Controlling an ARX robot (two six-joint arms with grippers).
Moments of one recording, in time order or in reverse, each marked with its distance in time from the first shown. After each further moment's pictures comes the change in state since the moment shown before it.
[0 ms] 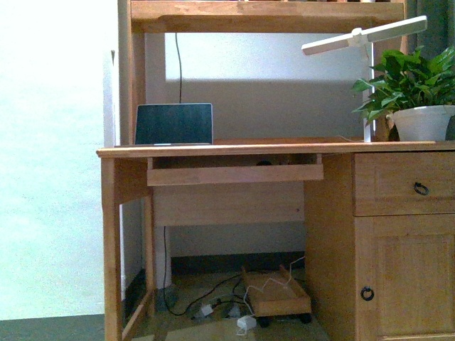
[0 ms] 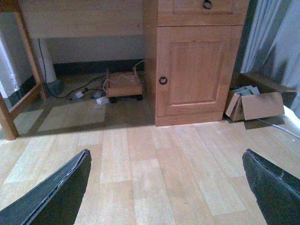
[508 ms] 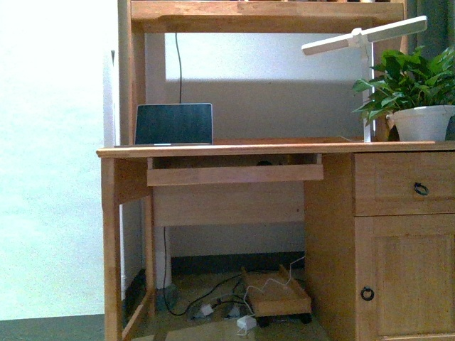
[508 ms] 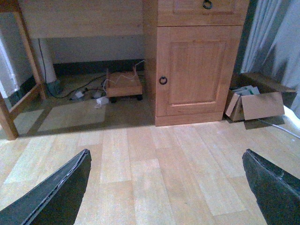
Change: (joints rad) left arm 0.000 0.000 0.000 0.000 0.000 0.000; right arm 0.000 0.000 0.000 0.000 0.000 0.000
